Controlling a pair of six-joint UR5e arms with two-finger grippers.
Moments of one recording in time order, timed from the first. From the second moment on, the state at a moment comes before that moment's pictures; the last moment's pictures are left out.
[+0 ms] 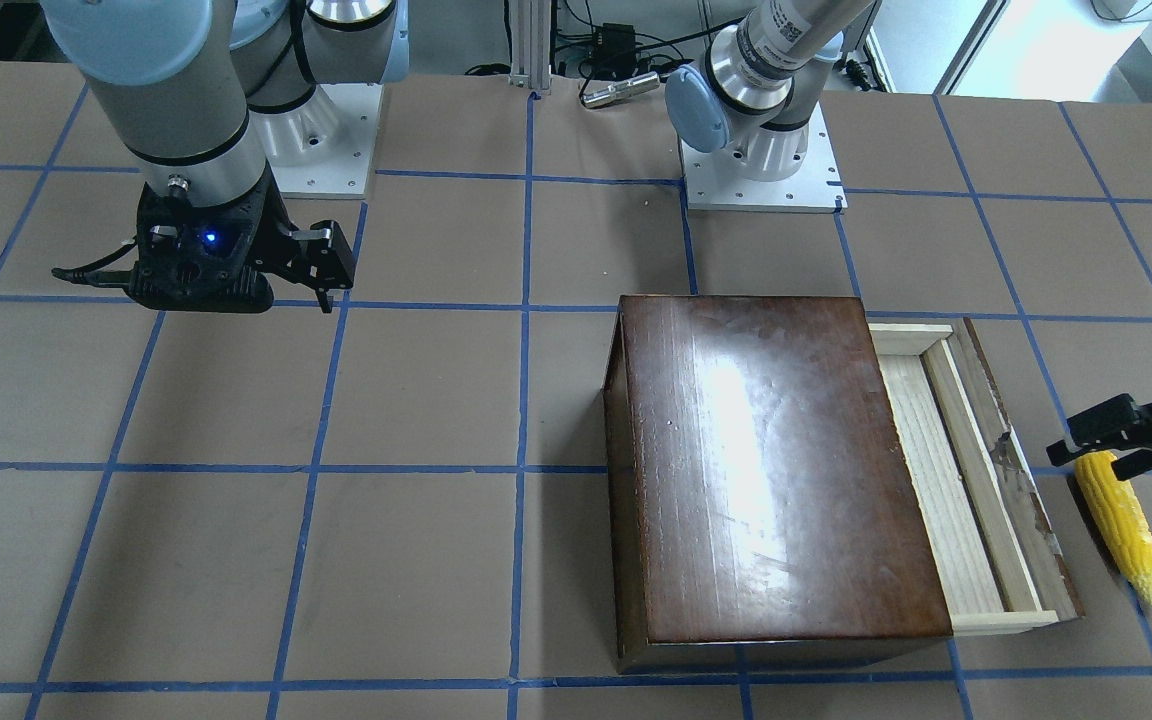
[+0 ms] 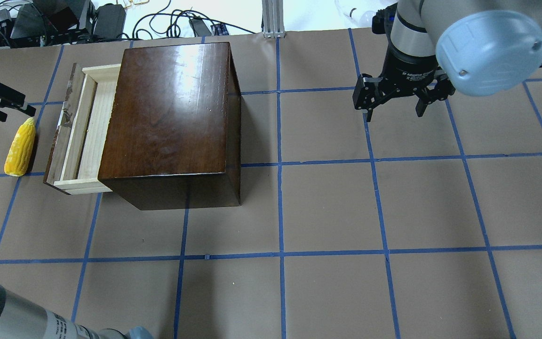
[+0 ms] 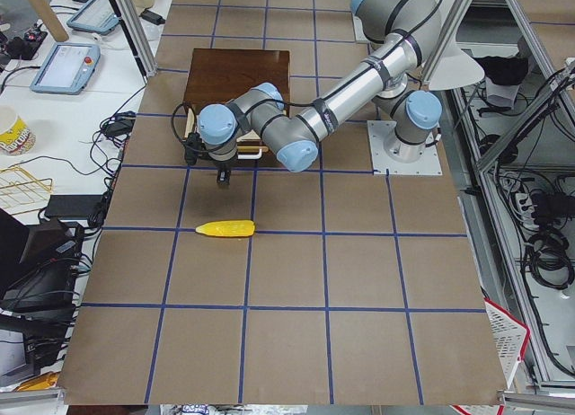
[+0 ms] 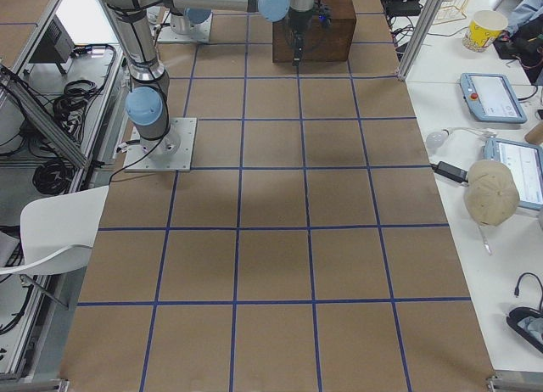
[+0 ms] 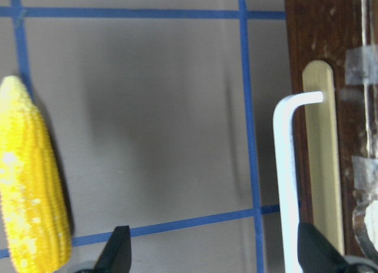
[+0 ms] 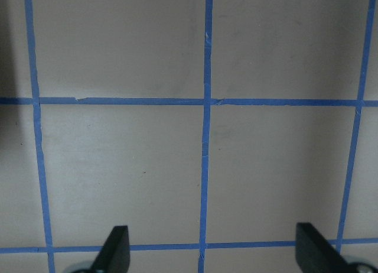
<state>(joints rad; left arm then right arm) -0.91 -2.00 -1.41 -1.37 1.34 0.69 1.65 -1.48 1.58 -1.62 -1.63 0.06</state>
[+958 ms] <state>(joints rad) -0.91 -2.16 -1.41 -1.14 1.59 0.58 1.65 -1.48 1.58 -1.62 -1.63 0.06</state>
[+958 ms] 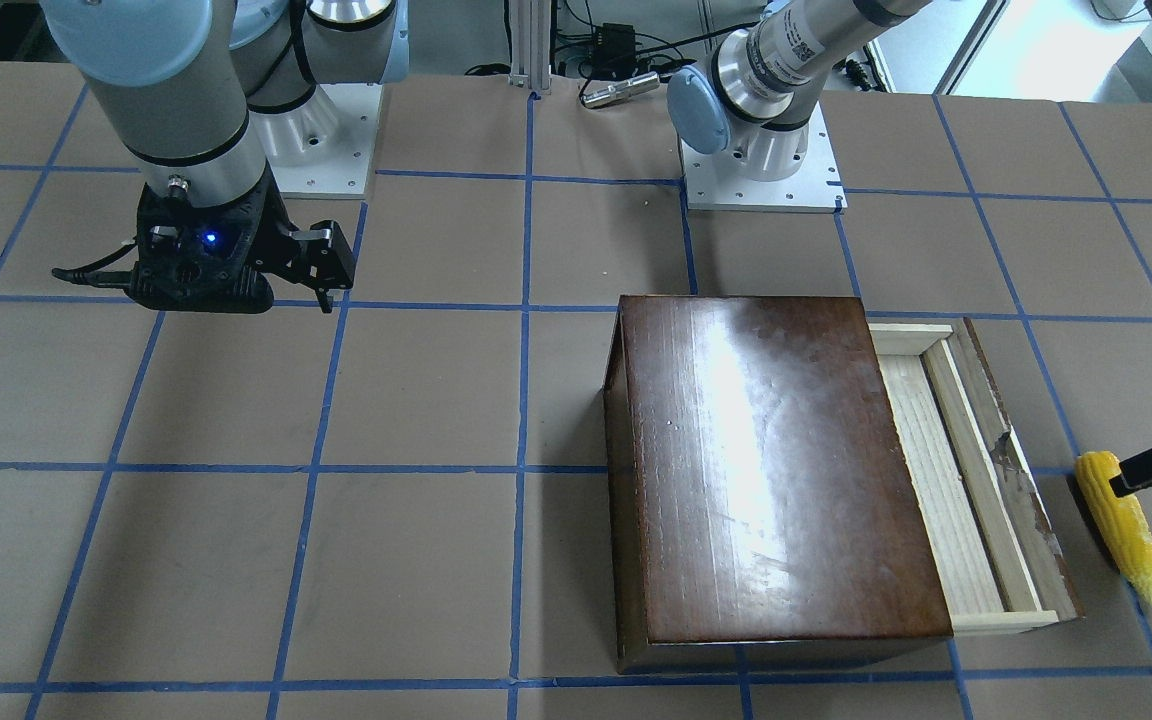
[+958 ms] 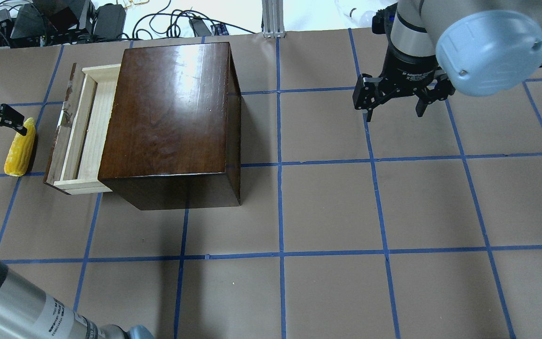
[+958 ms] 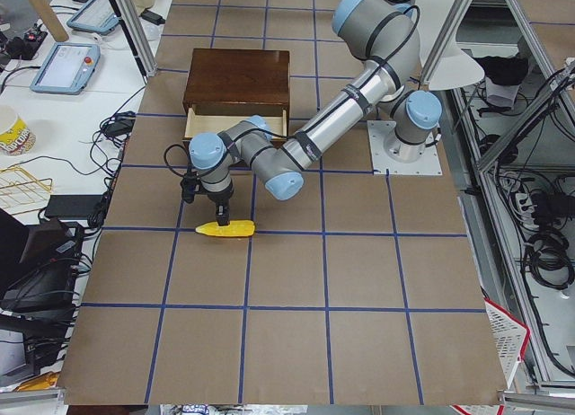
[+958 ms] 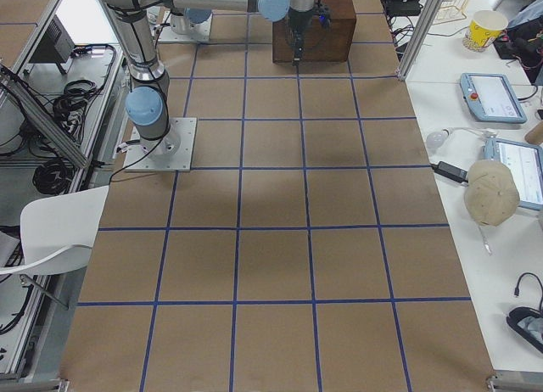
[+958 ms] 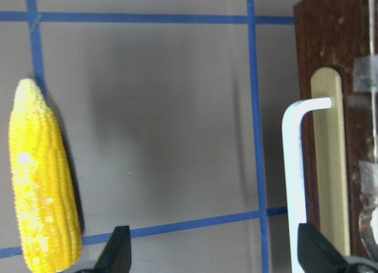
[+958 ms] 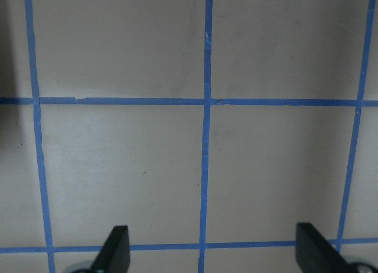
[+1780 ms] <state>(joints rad) -0.91 -2.24 -1.41 -1.11 1.63 0.59 1.65 -1.48 1.58 -1.62 -1.63 0.06</state>
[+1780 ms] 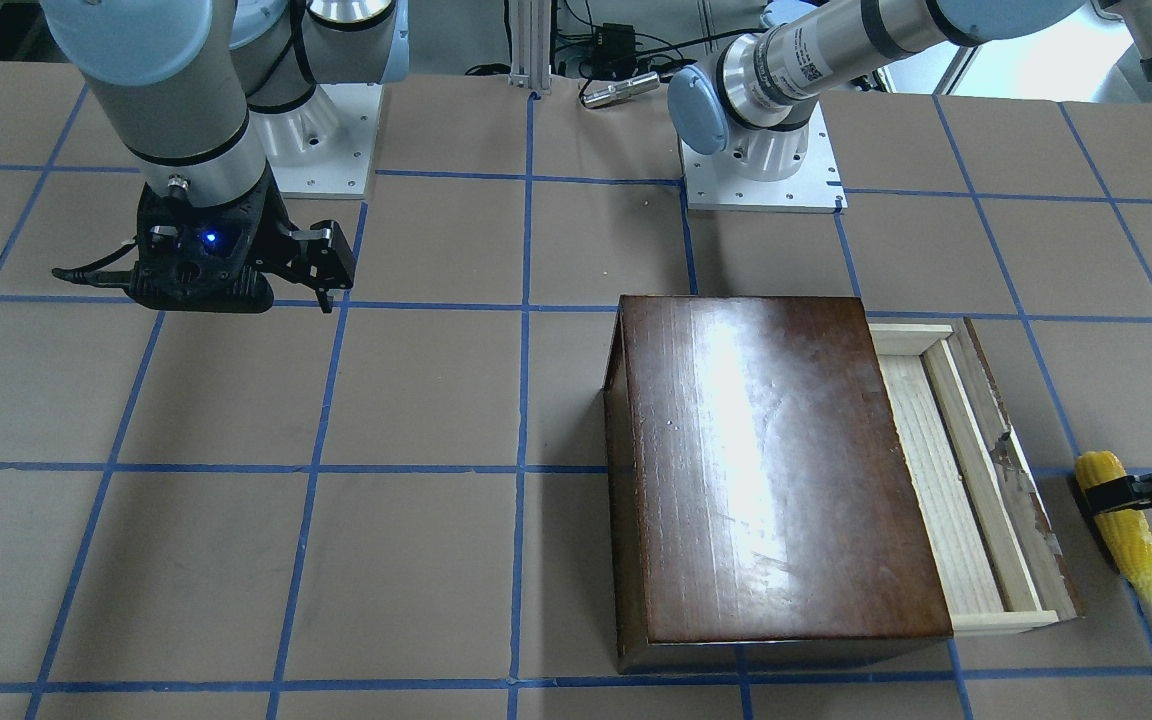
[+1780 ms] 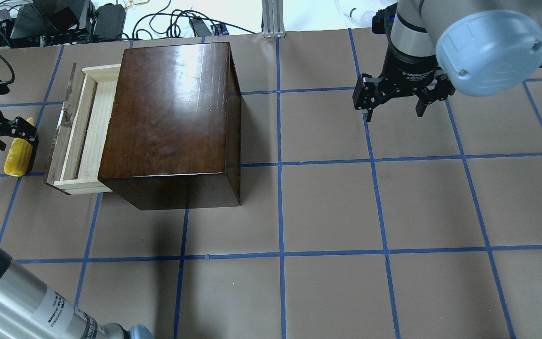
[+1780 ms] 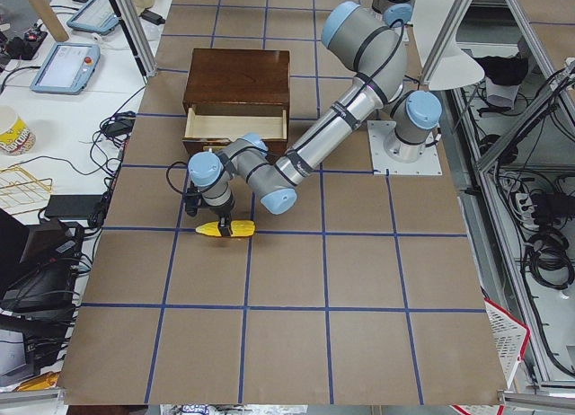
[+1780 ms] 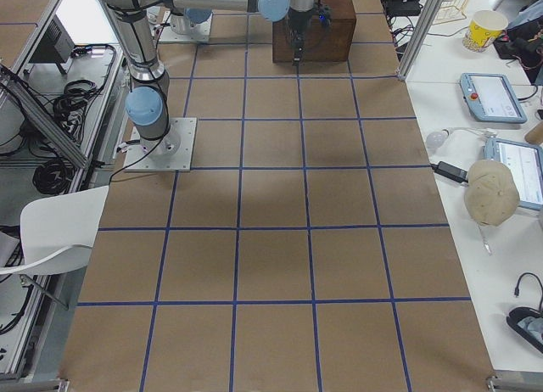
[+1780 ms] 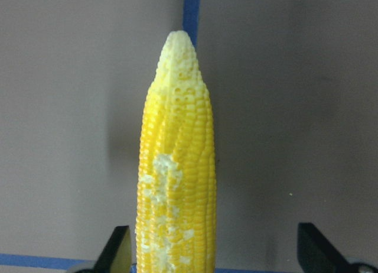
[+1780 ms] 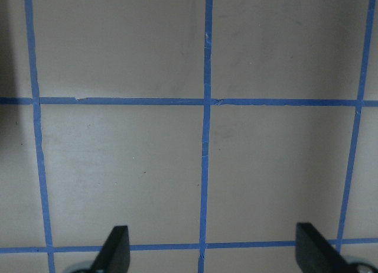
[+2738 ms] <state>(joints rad) -0.91 -2.24 -1.40 -1.08 1.64 0.59 1.65 -1.48 1.58 -1.63 -1.63 0.06</state>
